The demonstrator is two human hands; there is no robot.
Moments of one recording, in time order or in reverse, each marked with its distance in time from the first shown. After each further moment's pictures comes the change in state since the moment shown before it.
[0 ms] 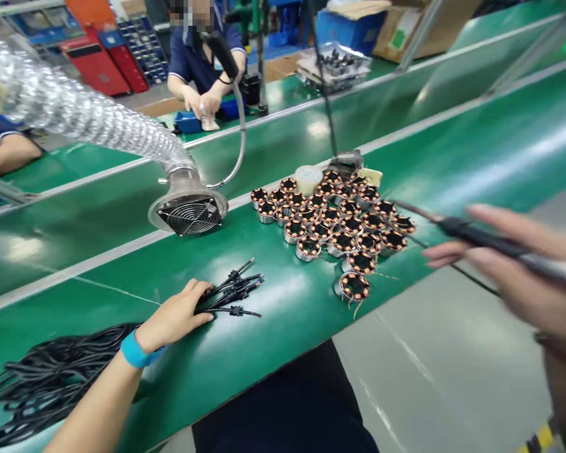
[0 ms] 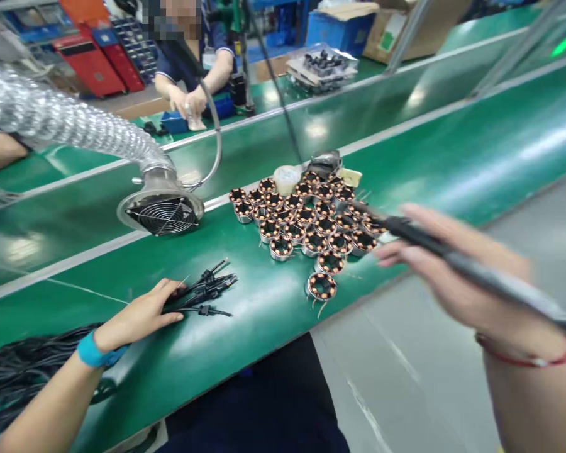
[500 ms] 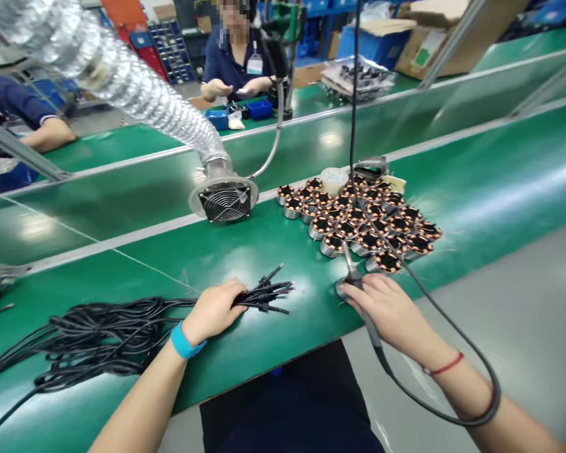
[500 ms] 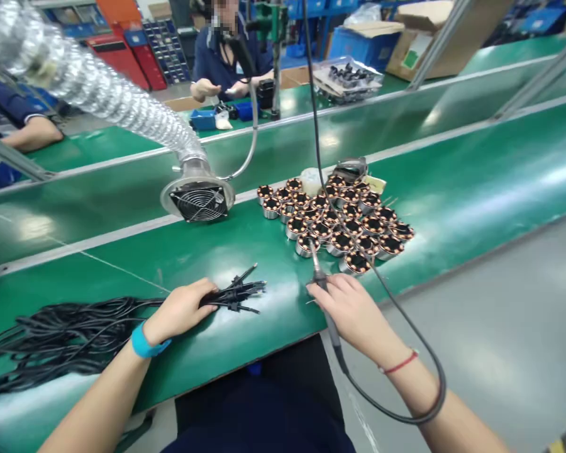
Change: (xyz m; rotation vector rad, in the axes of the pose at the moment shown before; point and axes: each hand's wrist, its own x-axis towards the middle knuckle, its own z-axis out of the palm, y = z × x) left_hand -0.011 0.016 0.030 0.096 0.144 0.150; right_hand -0.061 -0.065 0.120 -0.374 -0.408 -0.593
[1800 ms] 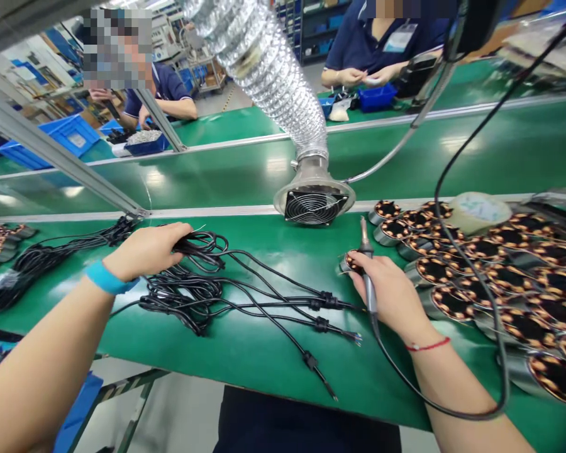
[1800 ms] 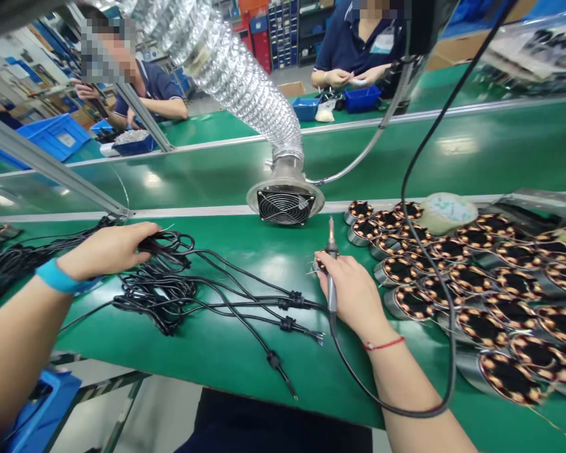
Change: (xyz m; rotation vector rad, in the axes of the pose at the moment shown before) left_hand -0.123 -0.111 -0.143 0.497 -0.012 -0.584; right_hand 0.171 -0.008 0.075 0.320 0.170 -0.018
